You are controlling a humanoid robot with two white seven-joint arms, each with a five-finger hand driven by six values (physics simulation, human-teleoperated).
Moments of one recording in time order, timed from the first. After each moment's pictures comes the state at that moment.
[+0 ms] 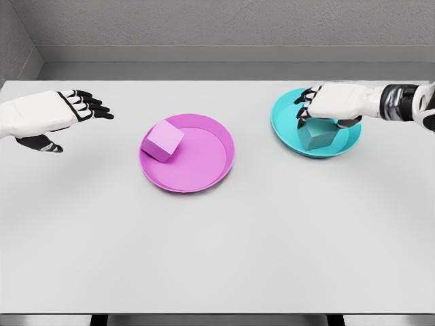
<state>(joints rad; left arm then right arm) -0.69 1.08 -0.74 -1.51 -0.37 -0.61 -0.27 -1.10 -0.78 1.19 -1.17 0.53 -0.61 0.29</state>
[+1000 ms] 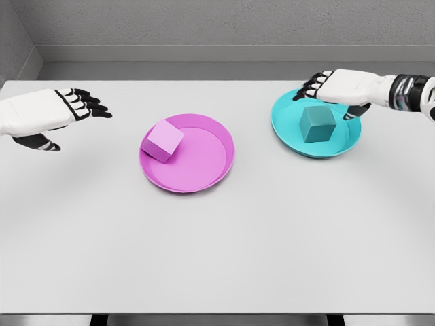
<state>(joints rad) -0.69 1.10 -0.73 -1.52 -0.37 -0.61 -0.27 -1.08 -0.76 1.10 -1.06 0.53 -0.61 0.28</state>
